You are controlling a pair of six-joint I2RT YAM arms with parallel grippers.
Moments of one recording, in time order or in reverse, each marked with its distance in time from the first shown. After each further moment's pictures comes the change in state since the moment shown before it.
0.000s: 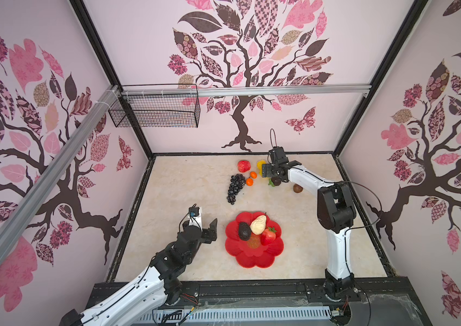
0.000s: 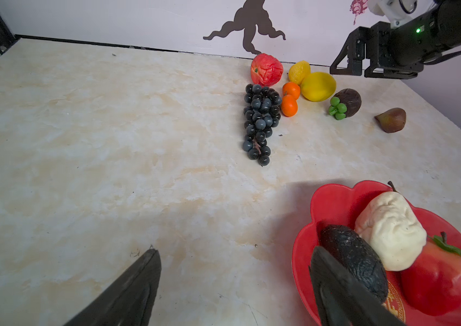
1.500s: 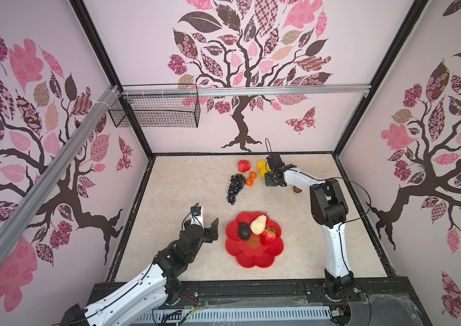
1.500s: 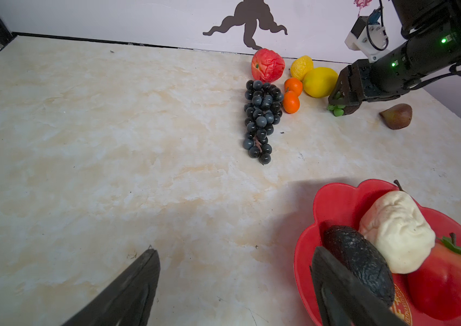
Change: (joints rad) left arm 0.000 0.058 0.000 0.040 0.001 0.001; right arm -0.013 0.114 0.026 -0.069 0.008 -0.065
